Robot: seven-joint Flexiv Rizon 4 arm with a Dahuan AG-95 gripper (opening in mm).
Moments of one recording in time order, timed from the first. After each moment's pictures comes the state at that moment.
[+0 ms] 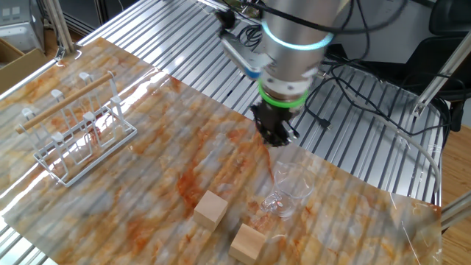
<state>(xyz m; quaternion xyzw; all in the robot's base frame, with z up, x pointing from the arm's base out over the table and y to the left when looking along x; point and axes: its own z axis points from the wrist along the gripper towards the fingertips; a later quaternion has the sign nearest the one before) 0.453 0.146 0.147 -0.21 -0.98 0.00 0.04</state>
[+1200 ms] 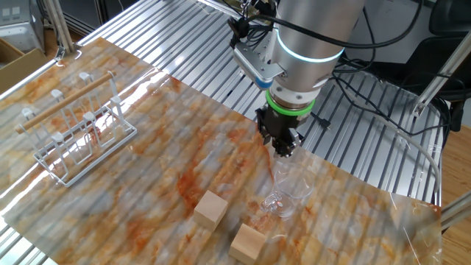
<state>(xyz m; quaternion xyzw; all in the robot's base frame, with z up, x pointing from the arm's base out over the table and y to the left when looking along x) 0.456 0.146 0.148 -0.20 -0.98 0.01 0.03</state>
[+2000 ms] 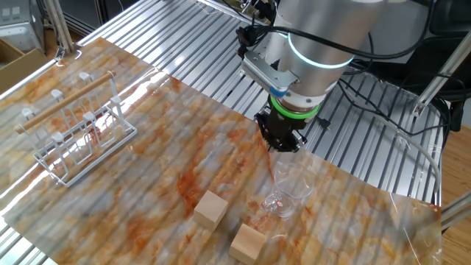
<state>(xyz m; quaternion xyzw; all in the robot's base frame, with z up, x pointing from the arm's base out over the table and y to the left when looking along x) 0.456 0.145 0.148 -0.10 -0.99 0.03 0.03</state>
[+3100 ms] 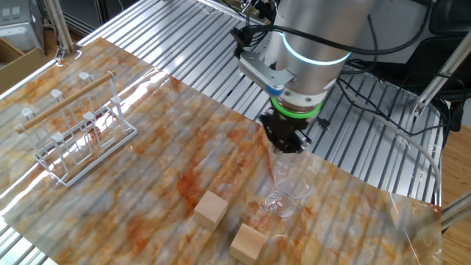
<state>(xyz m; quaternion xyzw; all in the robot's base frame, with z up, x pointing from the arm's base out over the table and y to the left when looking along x) 0.457 0.178 0.152 -0.16 -0.99 0.00 0.04</state>
